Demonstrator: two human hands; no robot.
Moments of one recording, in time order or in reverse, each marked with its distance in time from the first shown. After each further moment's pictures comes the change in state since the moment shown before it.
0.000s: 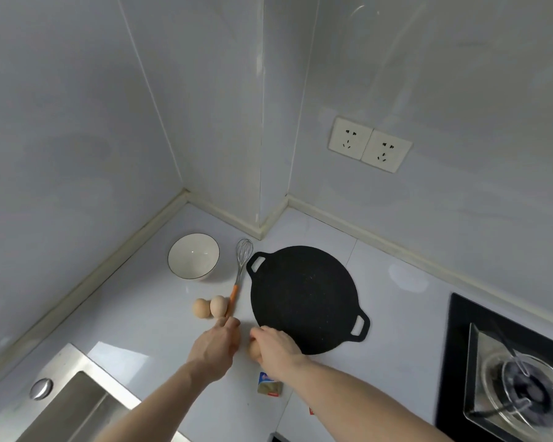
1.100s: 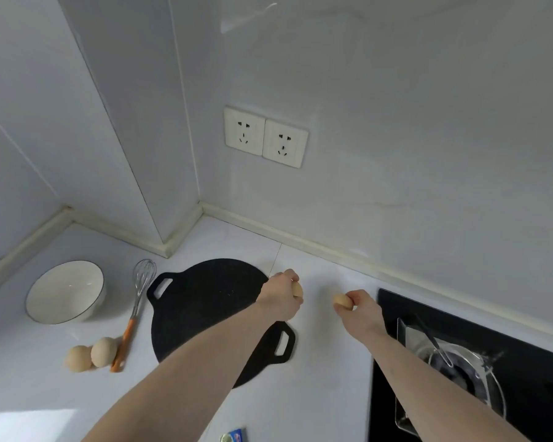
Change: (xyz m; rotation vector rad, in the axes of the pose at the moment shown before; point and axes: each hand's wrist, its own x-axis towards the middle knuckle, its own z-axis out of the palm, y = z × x) left_hand 0.151 0.311 0.002 -0.360 -0.107 0.226; right_hand -0.090 0.317 -0.075 0.848 0.621 0.741
